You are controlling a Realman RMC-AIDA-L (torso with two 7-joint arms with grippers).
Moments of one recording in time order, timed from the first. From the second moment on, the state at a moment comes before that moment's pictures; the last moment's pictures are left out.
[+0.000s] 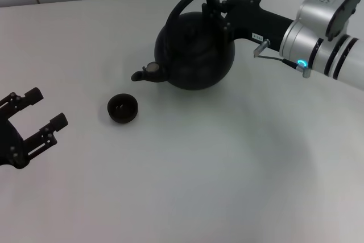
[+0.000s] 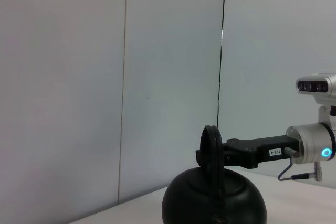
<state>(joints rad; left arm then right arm) -0.32 -2.06 0.32 0.44 1.95 1.75 -0.83 0.76 2.08 -0.28 -0.17 -1.85 -1.10 0.75</state>
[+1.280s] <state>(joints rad) -0.32 -2.06 0.32 0.45 1.95 1.75 -0.83 0.83 2.08 -0.34 -0.18 -1.85 -1.06 0.69</state>
